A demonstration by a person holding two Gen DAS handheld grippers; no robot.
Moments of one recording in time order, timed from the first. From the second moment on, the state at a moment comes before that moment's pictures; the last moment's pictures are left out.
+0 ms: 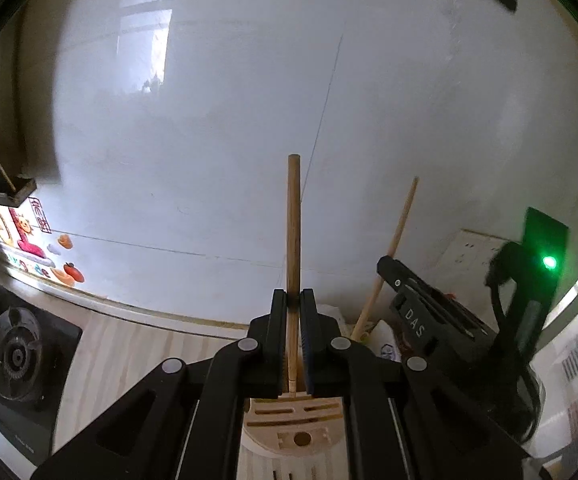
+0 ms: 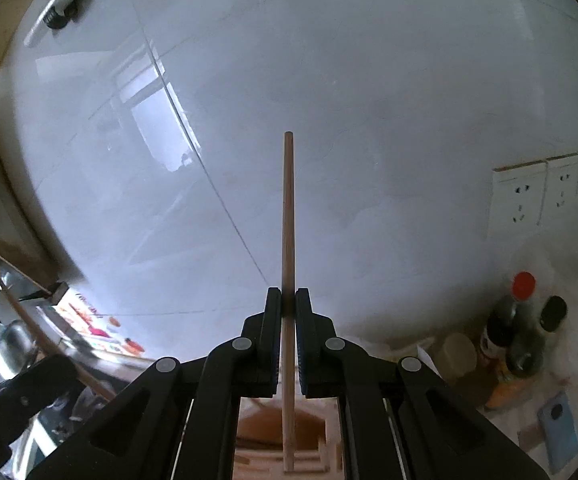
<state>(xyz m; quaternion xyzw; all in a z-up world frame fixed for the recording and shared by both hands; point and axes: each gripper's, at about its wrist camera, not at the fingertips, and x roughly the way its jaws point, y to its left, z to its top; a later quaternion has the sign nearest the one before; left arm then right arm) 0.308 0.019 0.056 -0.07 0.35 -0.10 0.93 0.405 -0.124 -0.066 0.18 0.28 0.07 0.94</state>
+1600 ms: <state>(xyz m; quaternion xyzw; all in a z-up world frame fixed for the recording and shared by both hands) 0.228 0.060 0.018 -0.05 0.39 0.02 0.92 0.277 -0.207 -0.079 0.18 0.37 0.01 0.91</state>
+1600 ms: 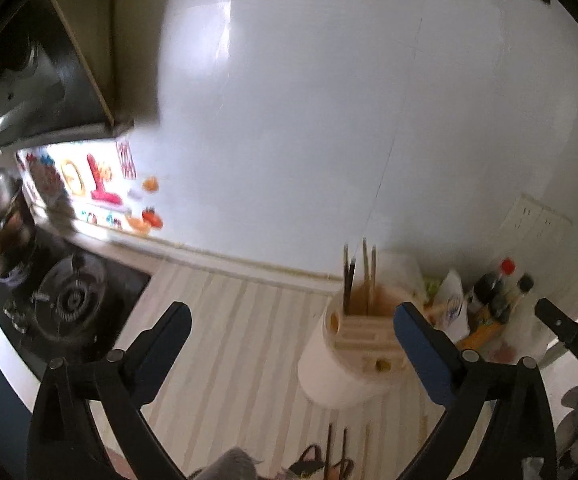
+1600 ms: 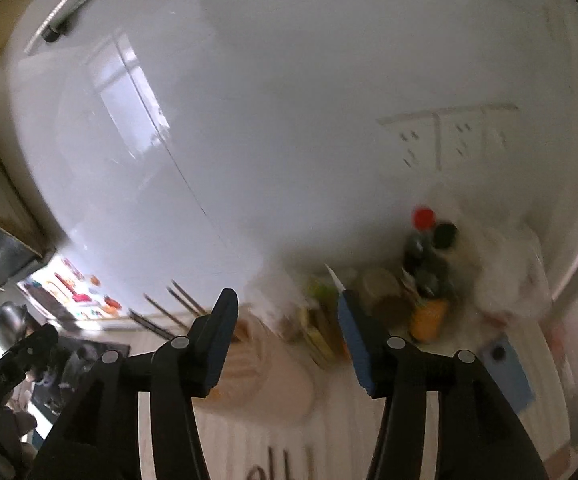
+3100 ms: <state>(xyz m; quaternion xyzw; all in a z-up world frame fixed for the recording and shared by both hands) 0.179 -0.036 -0.277 0.02 0.67 -0.01 0.74 0.190 -0.224 -0.388 0.06 0.68 -0.04 0.73</state>
